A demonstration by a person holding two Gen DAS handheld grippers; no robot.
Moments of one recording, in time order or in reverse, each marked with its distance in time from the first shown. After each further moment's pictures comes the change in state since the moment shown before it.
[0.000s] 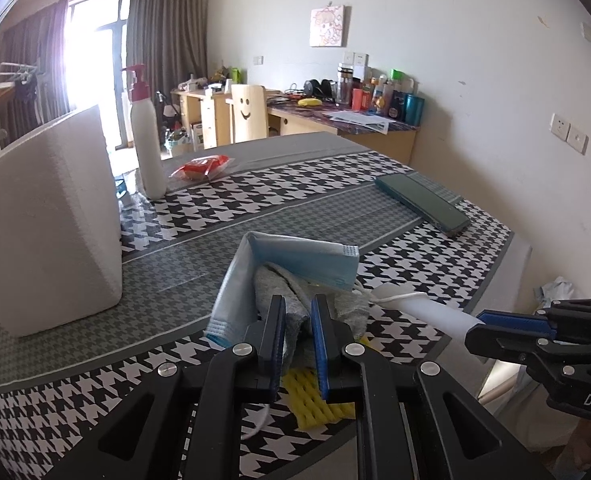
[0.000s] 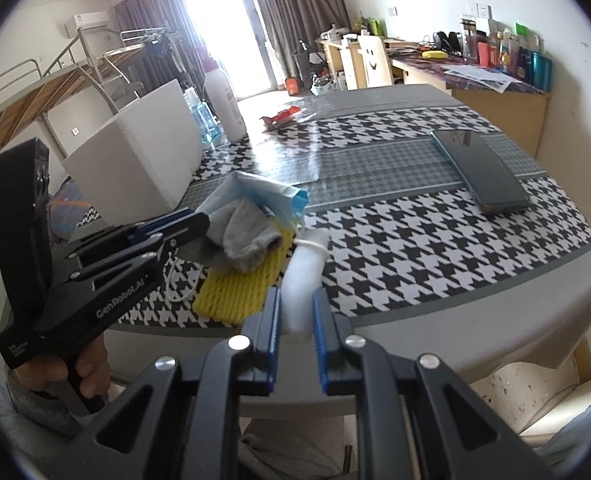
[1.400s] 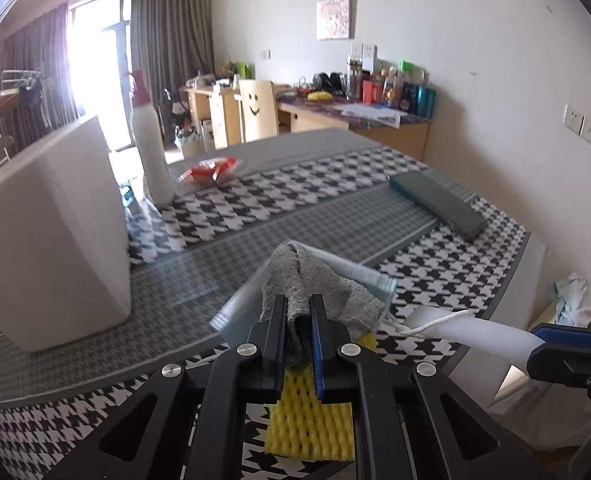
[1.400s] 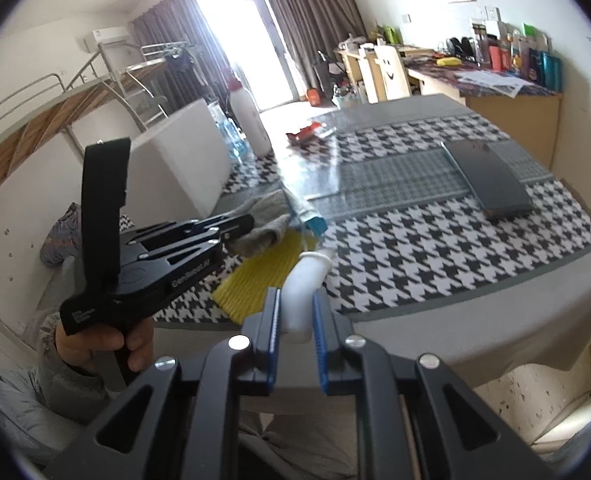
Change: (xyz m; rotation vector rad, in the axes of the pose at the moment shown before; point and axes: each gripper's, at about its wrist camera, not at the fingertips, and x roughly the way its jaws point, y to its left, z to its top) left arm 0.006 0.001 0.019 0.008 0.016 0.065; right arm -0.030 -0.002 0.002 0.002 -0.047 0.106
